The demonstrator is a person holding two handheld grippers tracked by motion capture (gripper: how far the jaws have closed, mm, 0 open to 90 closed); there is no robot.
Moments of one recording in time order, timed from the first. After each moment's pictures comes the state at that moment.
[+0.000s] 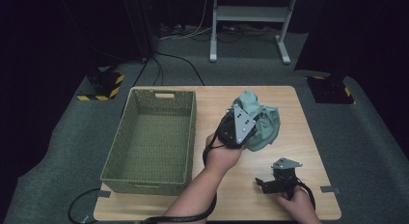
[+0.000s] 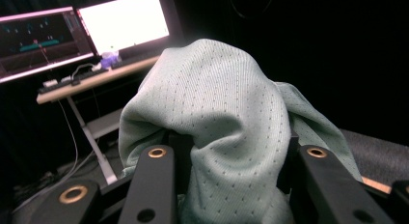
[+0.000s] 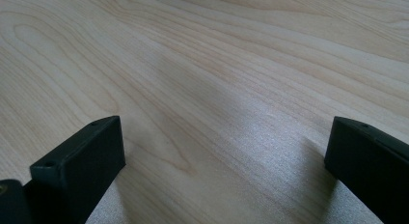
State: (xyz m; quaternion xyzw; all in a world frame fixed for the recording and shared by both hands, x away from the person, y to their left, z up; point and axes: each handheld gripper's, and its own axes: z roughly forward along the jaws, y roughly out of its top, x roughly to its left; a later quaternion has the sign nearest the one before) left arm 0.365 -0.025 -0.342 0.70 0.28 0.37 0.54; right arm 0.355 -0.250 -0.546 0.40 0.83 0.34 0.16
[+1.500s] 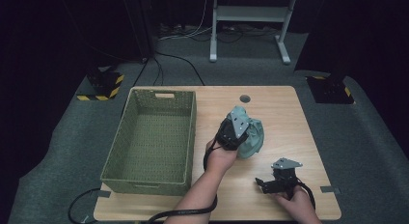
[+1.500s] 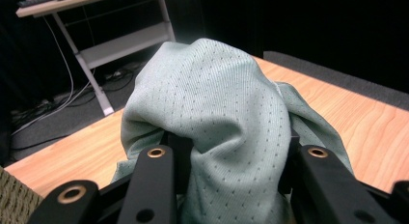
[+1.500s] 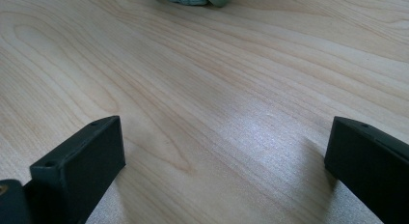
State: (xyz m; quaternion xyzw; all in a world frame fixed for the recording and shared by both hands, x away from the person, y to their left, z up) left arm 0.410 -0.028 -0.424 0.75 0.35 0.32 0.46; right arm 0.355 -0.250 -0.546 0.40 0.84 0.34 0.16
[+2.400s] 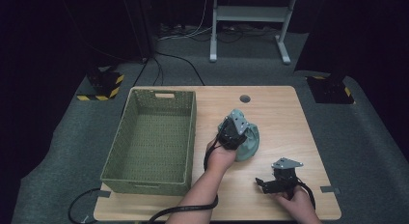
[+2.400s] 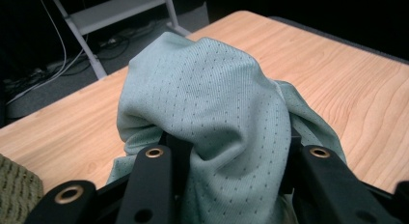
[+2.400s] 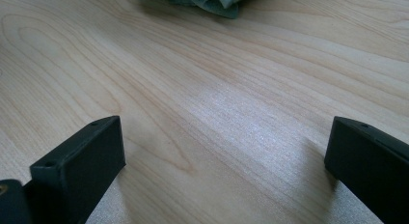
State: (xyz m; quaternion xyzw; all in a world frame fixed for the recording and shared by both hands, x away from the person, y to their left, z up) left arm 0.428 -0.035 -0.450 0.78 0.37 0.29 0.41; right arm 0.355 -0.251 -0.546 0.40 0.83 0.35 0.16
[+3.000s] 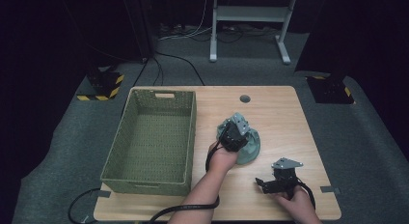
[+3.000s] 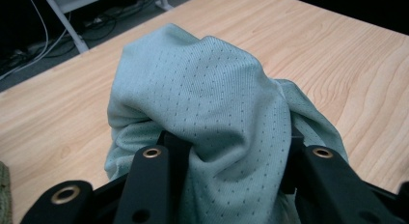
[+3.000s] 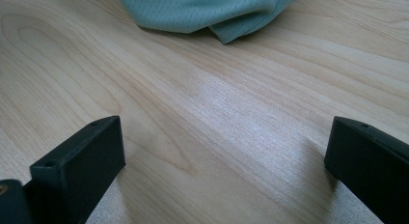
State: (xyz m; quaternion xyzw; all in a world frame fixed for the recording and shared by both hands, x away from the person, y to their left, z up) left arm 0.434 -0.041 -0.469 0.79 0.38 0.27 0.39; right arm 0.355 -0.251 -0.546 0.40 0.83 0.35 0.16
